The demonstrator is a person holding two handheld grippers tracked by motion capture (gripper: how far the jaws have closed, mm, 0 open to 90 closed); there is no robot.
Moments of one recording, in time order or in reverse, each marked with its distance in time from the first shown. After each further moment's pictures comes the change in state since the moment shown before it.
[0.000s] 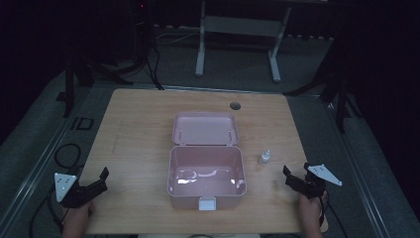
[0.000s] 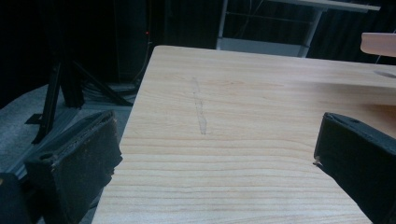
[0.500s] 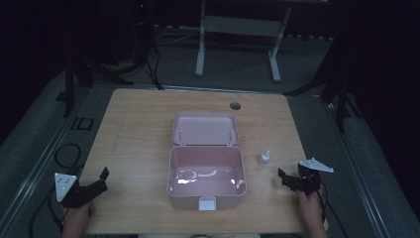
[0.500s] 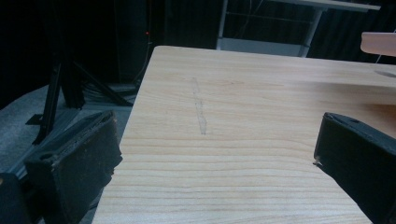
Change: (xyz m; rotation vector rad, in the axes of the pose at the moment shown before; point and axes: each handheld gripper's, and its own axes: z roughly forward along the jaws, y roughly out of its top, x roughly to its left) left arm 0.000 0.000 0.000 -0.002 0.001 0.003; right arm 0.004 0.013 0.015 0.257 0.088 -0.077
